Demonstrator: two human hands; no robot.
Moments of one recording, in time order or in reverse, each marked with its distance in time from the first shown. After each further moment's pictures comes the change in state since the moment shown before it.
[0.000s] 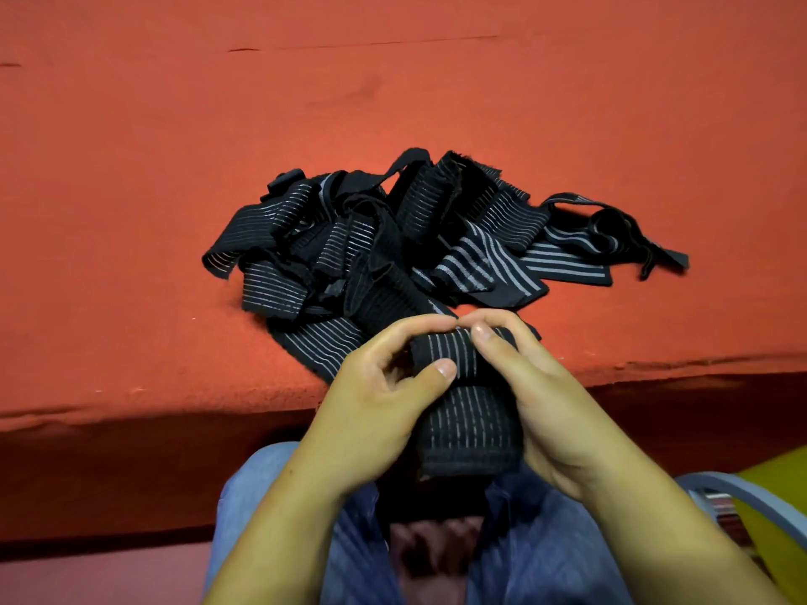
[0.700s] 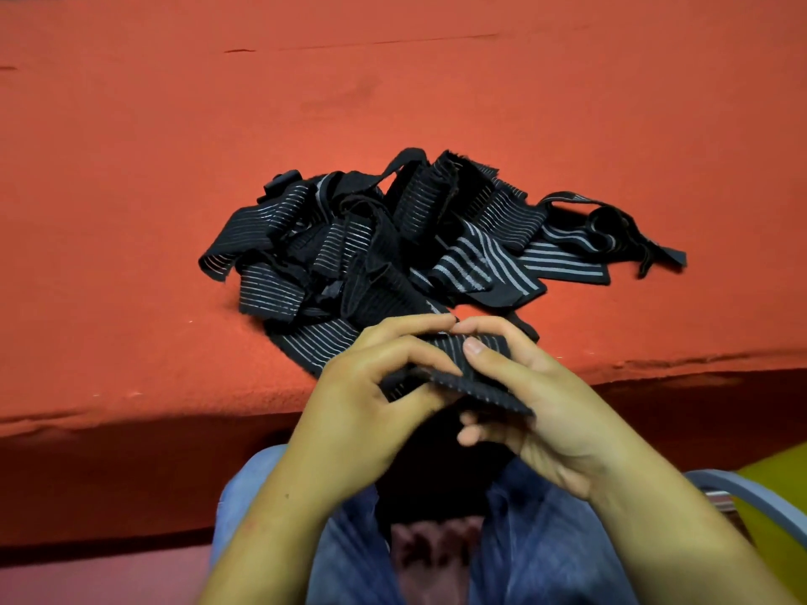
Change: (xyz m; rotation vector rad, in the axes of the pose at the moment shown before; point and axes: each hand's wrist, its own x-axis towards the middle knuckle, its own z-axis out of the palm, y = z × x) left_hand 0.000 0.002 -0.009 0.285 -0.006 0.293; right_hand -0.002 -0.008 -0.004 0.066 -0.074 0.118
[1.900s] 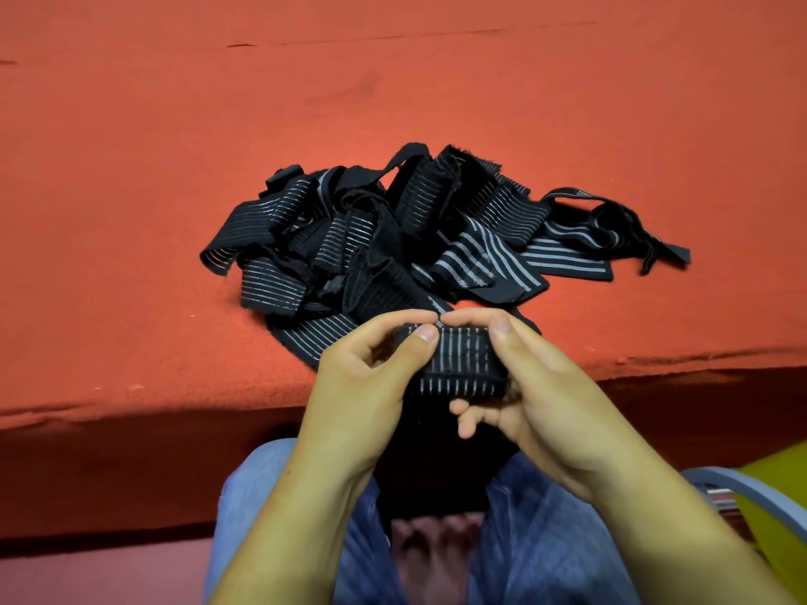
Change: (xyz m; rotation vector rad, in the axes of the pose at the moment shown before) left_hand 0.004 0.001 0.015 -0.482 0.248 -0.431; right_hand -0.006 0.001 0.005 -0.066 -0.025 -0.143
